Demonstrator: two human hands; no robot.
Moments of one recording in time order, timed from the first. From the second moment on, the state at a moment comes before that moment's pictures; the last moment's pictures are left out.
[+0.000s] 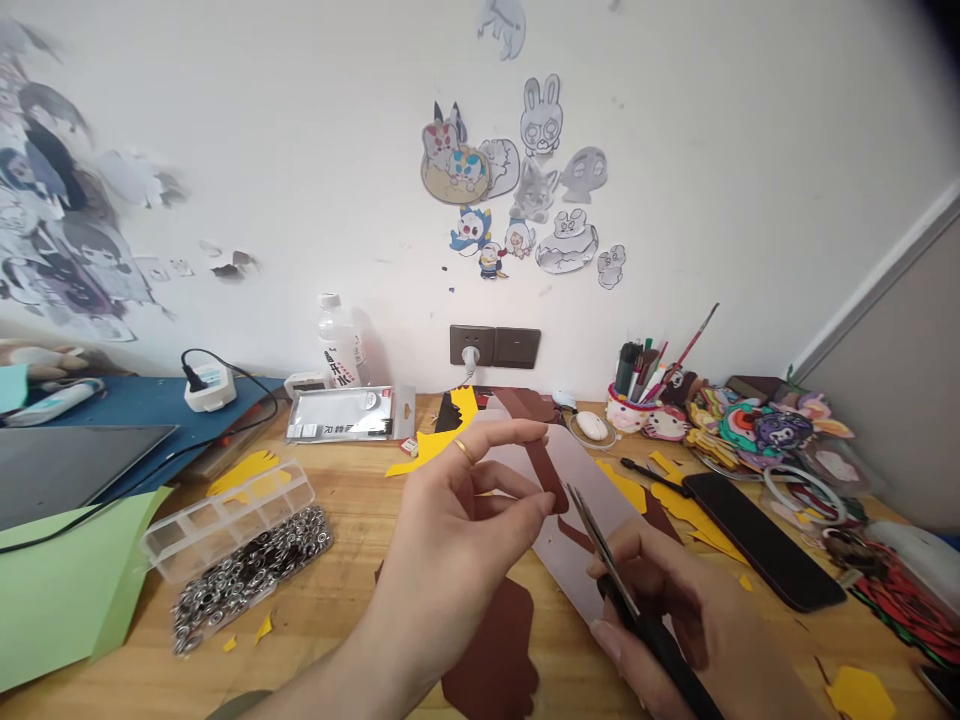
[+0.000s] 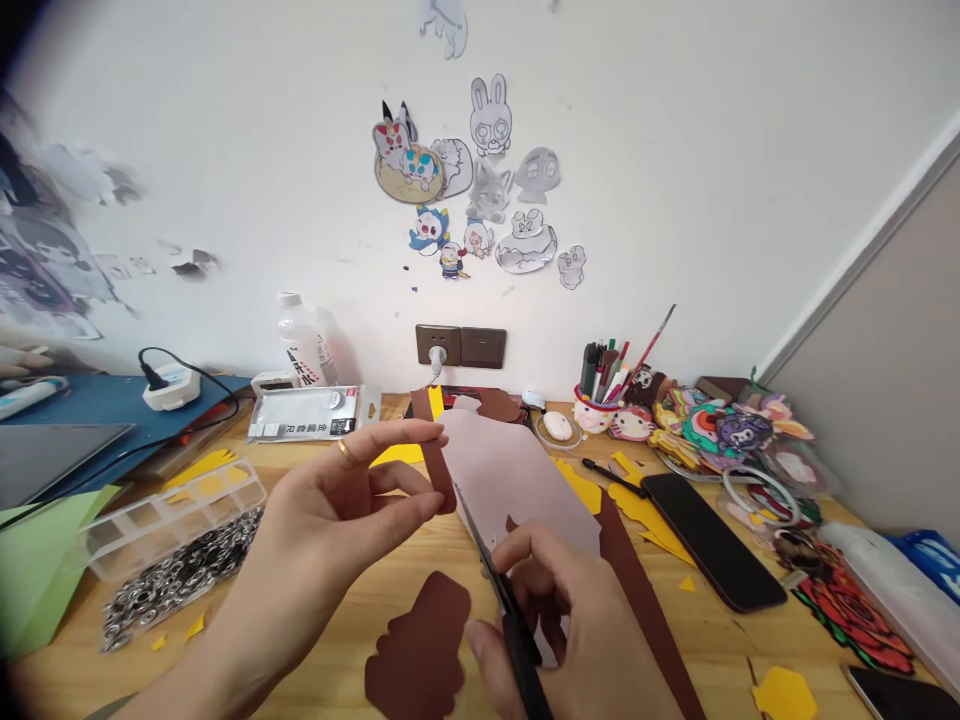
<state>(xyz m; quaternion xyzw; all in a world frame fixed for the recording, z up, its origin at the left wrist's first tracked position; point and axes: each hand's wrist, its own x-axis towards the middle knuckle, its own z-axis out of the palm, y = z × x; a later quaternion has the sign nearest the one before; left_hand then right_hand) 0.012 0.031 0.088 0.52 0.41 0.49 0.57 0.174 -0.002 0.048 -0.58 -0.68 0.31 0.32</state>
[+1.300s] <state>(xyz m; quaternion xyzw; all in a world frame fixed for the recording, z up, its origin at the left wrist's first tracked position) 0.022 0.023 0.087 0.52 0.41 0.45 0.60 0.169 0.001 0.034 -0.55 -0.66 0.35 0.38</state>
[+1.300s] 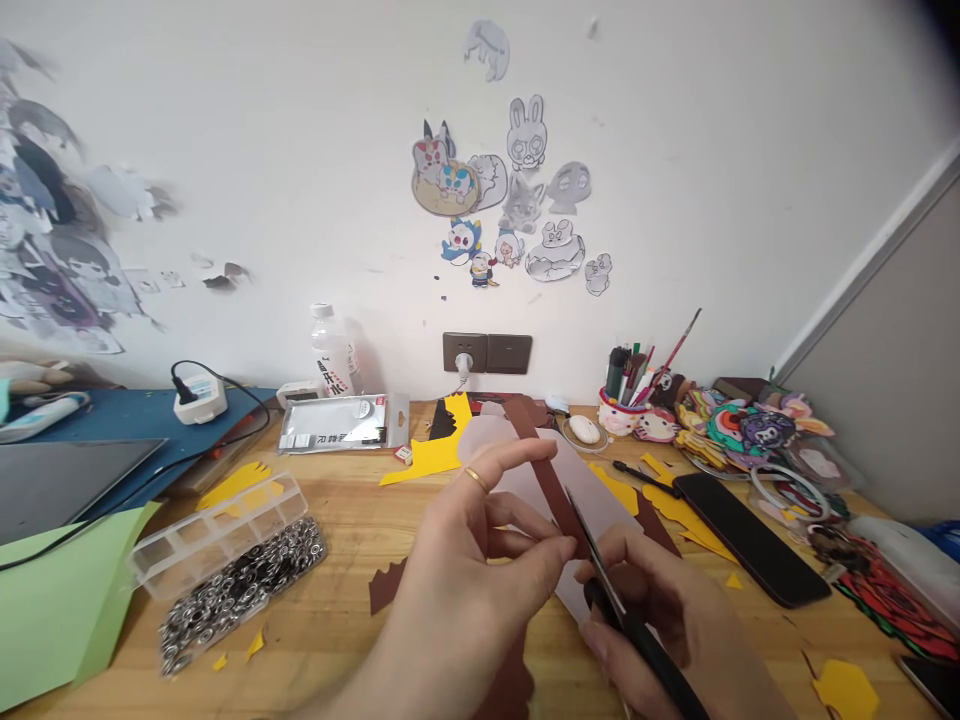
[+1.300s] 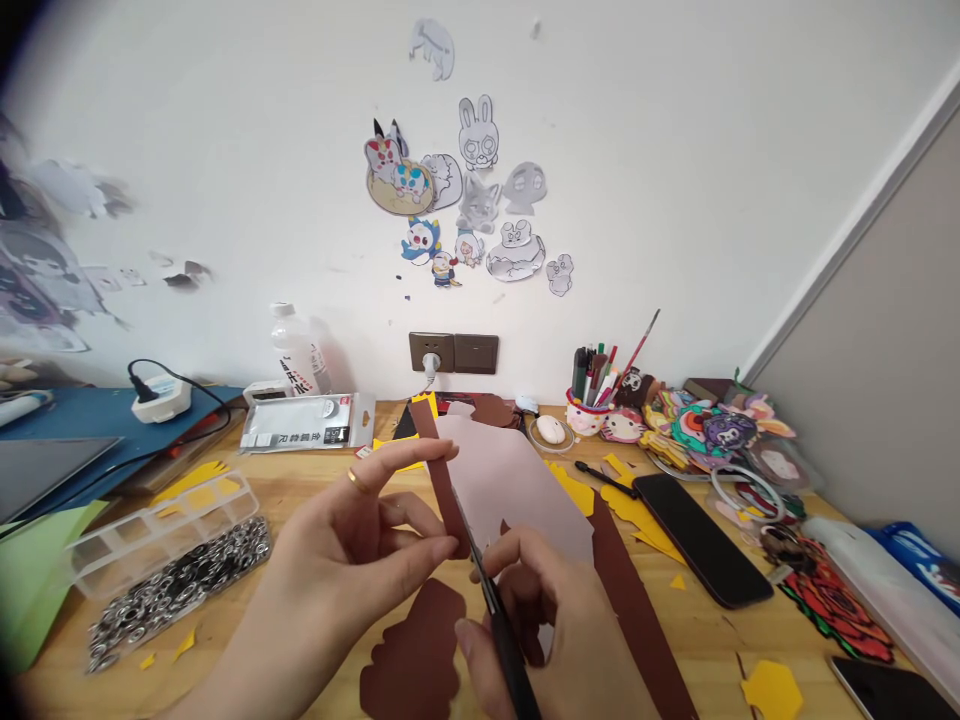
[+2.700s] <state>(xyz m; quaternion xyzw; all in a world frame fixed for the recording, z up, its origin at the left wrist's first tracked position) 0.037 0.021 0.062 0.50 0.37 0.40 0.67 0.171 0.004 0.055 -0.55 -0.52 0.39 0.53</state>
